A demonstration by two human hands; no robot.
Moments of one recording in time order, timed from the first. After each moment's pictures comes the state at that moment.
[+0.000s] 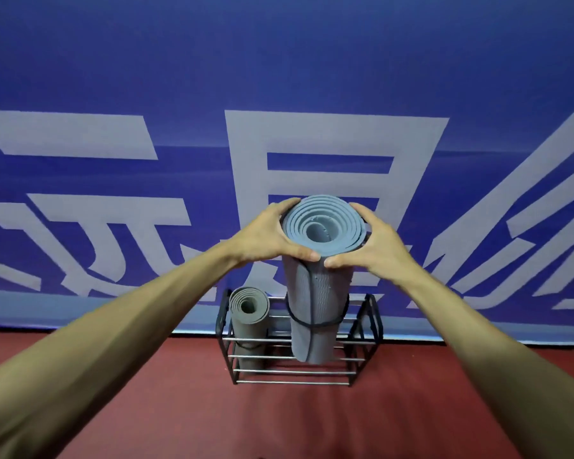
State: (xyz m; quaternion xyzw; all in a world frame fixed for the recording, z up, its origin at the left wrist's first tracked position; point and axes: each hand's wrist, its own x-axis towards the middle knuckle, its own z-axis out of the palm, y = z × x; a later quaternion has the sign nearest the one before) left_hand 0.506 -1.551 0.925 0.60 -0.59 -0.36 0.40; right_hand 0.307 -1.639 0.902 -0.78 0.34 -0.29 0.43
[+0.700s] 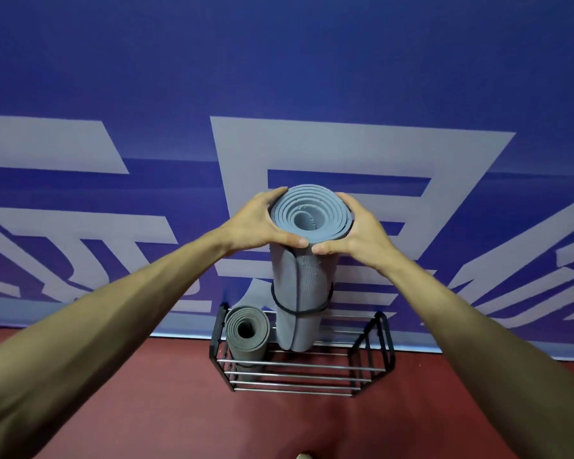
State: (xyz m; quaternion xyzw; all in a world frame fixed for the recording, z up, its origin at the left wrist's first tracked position) left_hand 0.597 -1.681 0.907 0.63 -0.57 -0.35 0.40; right_hand 0.405 -1.774 0.886 -0.78 0.33 -0.27 0.46
